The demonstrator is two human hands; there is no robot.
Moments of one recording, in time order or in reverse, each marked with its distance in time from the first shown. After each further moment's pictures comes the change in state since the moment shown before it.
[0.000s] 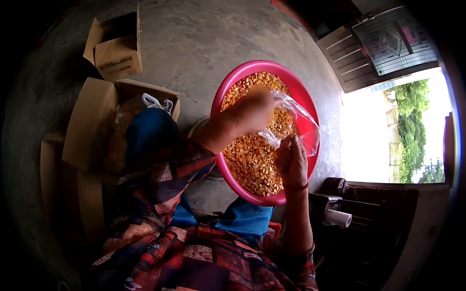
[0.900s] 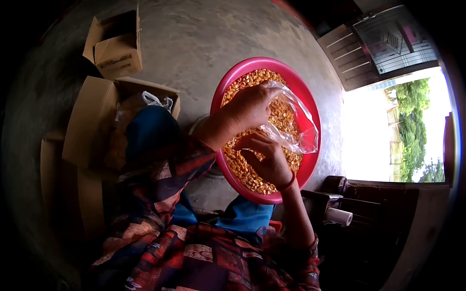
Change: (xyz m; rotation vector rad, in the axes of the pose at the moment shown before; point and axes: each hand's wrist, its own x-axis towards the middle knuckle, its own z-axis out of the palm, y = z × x) left_hand -0.003 -0.005 0.005 -0.061 0.228 0.035; right_hand 0.012 0.007 0.040 -1.181 -0.629 -0.535
